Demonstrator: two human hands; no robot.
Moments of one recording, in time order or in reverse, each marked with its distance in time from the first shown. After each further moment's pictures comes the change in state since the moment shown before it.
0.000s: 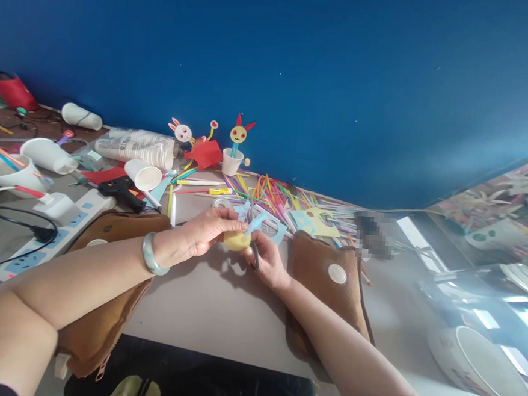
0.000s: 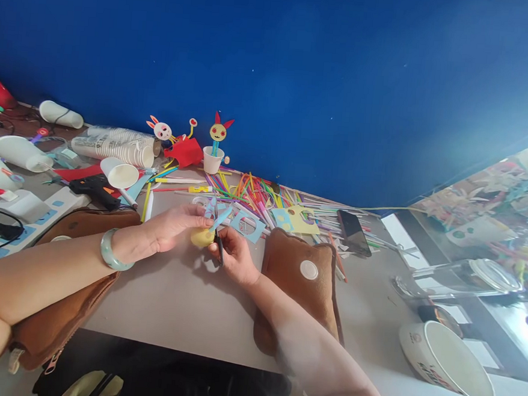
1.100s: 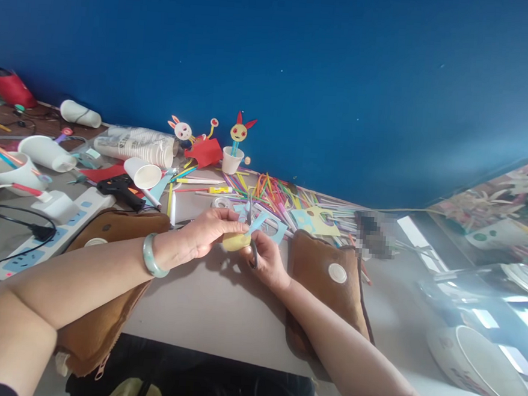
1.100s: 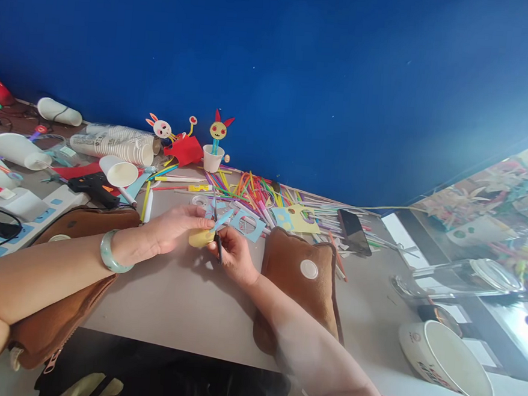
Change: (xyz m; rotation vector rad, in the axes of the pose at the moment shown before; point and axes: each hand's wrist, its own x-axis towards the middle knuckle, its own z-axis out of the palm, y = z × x) left_hand 0.001 -0.008 0.000 0.013 0.004 0.043; right_hand 0.001 0.002 0.003 -0.031 0.052 0.000
